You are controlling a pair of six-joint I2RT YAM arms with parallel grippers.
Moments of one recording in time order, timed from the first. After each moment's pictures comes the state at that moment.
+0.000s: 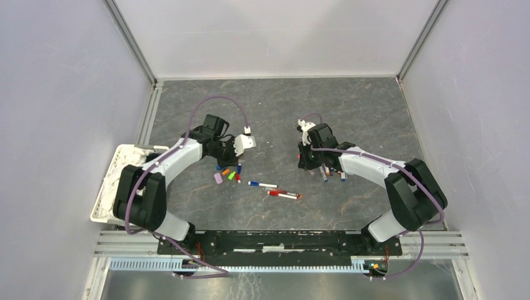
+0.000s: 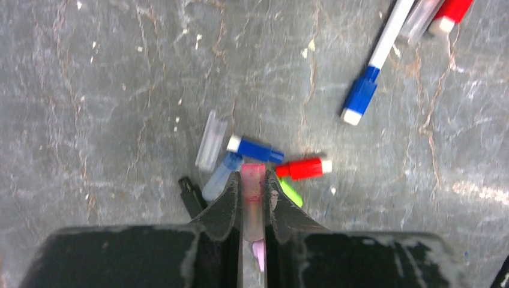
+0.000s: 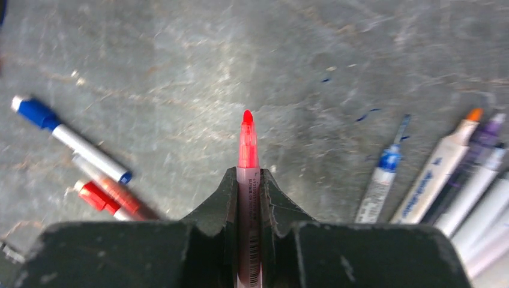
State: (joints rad) left arm -0.32 1.49 0.94 -0.61 0.50 0.91; right arm 0.56 1.53 0.83 -0.22 -0.15 0.20
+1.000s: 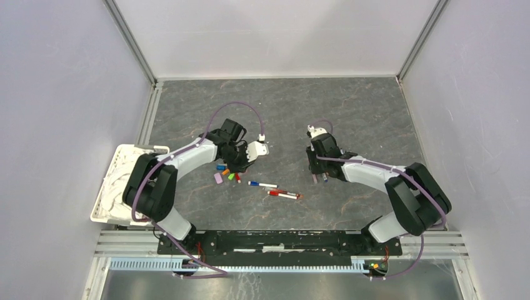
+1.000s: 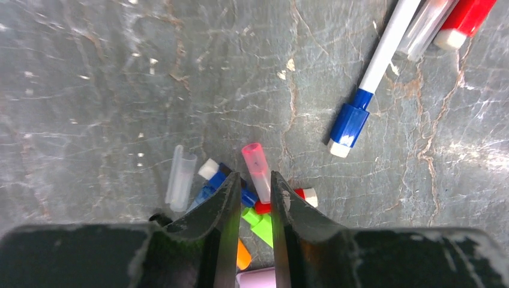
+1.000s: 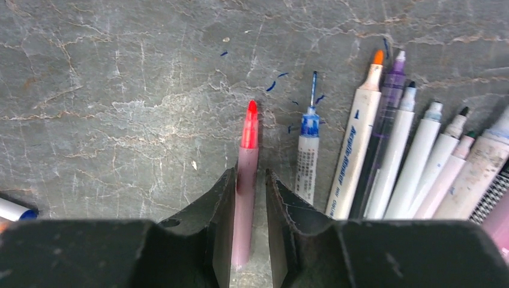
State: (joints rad) left arm -0.48 1.61 0.95 -0.54 0.37 0.82; right arm 0.56 1.51 0.70 -0.09 0.12 0.26
